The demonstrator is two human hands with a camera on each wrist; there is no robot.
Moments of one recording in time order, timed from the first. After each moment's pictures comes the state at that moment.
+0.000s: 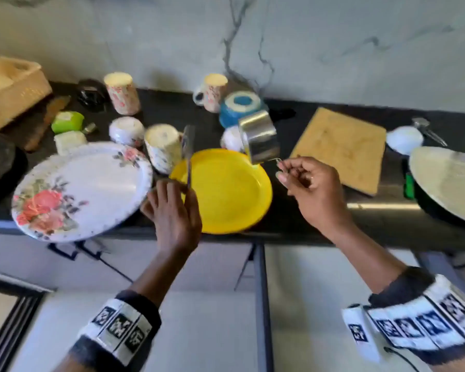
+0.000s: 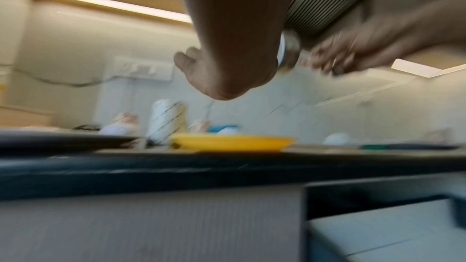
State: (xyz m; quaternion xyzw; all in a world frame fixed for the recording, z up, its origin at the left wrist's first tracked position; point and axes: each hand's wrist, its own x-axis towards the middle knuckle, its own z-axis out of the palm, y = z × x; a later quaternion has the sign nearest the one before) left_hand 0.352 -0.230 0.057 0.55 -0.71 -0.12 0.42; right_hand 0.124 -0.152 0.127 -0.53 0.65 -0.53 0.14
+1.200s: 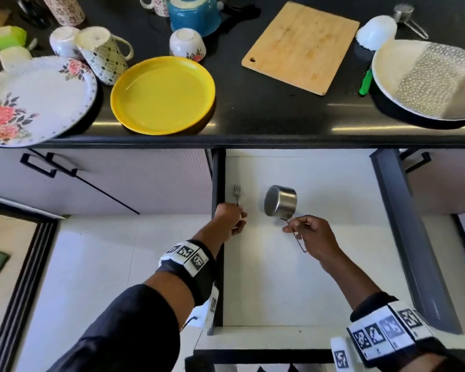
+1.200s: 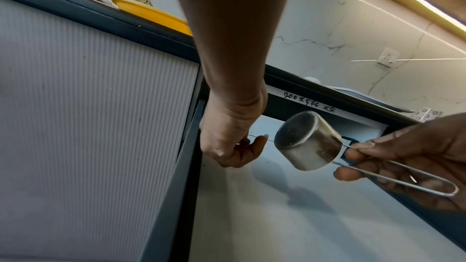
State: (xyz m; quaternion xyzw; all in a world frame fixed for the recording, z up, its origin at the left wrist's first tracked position) left_hand 0.213 -0.022 -0.049 0.65 -0.33 -0.68 0.07; right_hand 0.064 0.123 -0.026 -0.21 0.79 -0.39 0.43
